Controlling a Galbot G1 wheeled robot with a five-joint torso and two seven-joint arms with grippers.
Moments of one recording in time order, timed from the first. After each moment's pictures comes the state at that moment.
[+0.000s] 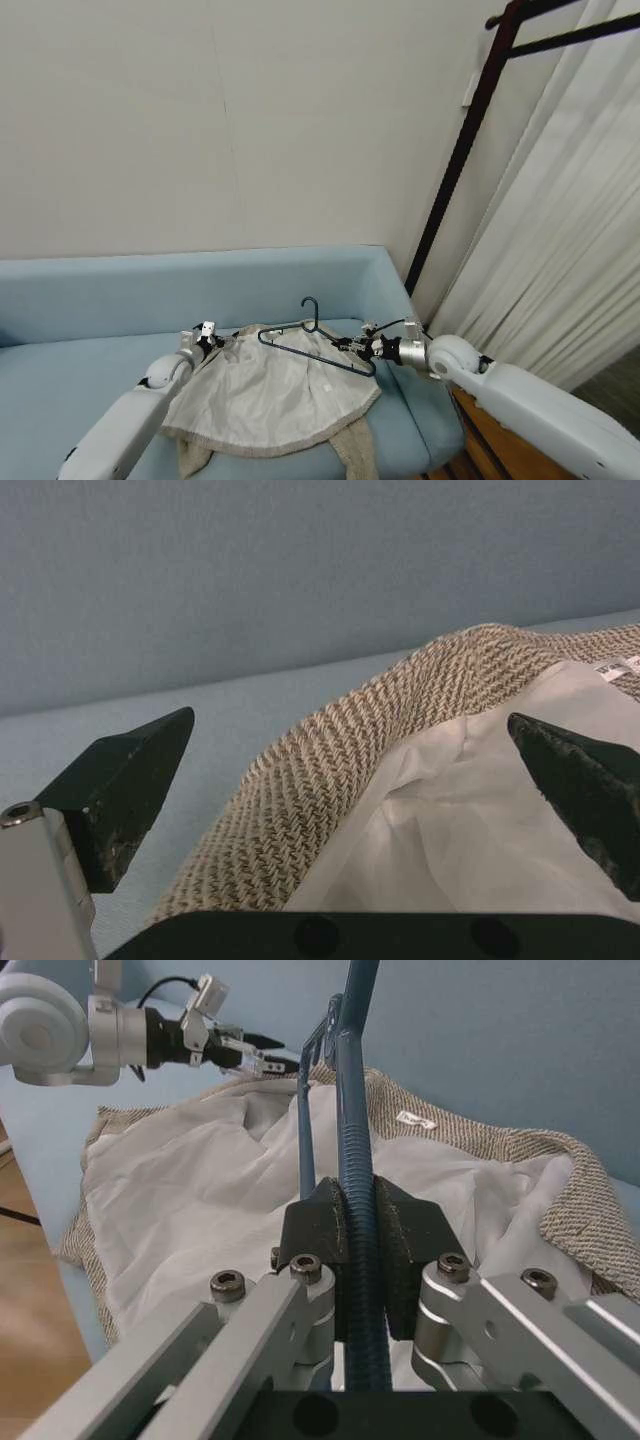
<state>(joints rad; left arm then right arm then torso) 0.74 -0.95 -0.15 -1.24 -0.72 0.36 0.12 -0.58 0.53 -0.28 1.80 1.10 -0.31 -0.42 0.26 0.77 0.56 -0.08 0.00</state>
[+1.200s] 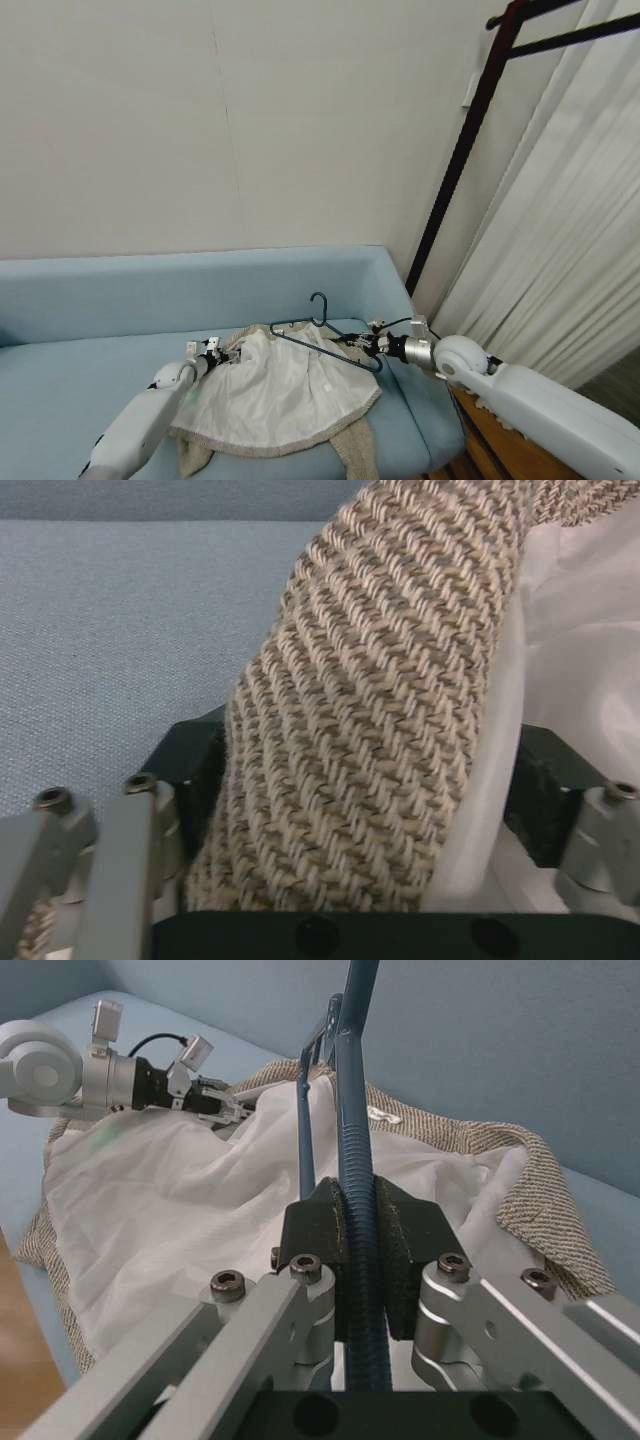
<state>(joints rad) 0.69 -1.02 -0.14 -0.98 -0.68 0.33 0.34 -0.58 0.50 -0.28 1.81 1.10 -0.31 -0.36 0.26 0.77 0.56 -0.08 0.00</state>
